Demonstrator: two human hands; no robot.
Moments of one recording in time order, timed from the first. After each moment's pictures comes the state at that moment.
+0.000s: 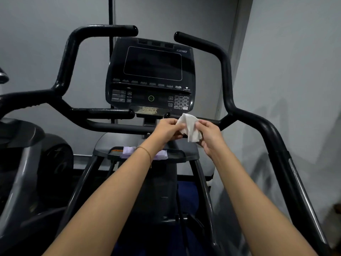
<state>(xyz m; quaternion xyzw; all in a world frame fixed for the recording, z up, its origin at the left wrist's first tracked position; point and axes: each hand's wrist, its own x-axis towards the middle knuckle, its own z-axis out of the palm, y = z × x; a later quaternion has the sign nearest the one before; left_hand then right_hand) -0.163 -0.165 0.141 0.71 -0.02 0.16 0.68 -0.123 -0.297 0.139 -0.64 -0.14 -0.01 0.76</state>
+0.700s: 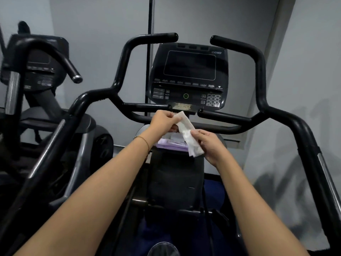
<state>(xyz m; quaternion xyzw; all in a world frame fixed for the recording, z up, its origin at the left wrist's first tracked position) -0.285 -0.109 0.154 0.77 0.10 0.29 0.56 -0.215 -0.252 0.111 -0.63 -0.28 0.17 0.70</state>
